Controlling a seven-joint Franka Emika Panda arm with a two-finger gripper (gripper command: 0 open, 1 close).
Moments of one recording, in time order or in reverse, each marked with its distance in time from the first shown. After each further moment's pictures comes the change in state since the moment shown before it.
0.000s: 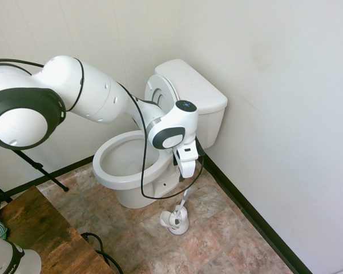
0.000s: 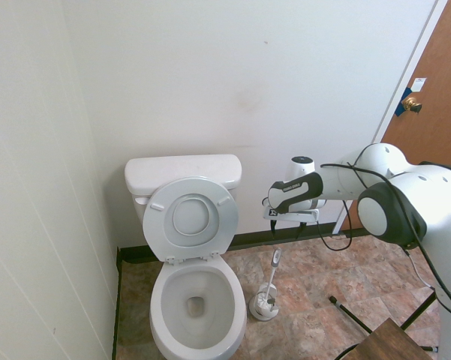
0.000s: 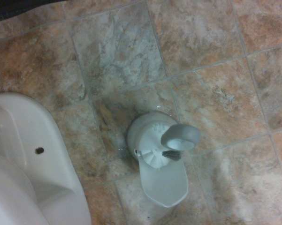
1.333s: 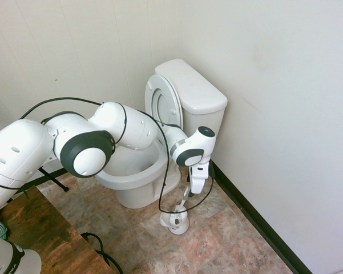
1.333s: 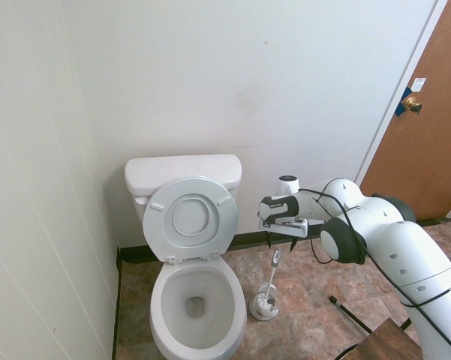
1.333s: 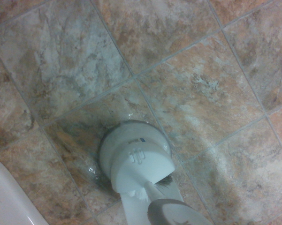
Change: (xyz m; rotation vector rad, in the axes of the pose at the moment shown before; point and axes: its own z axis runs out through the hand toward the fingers) arm 0.049 -0.051 0.130 -0.125 0.001 0.218
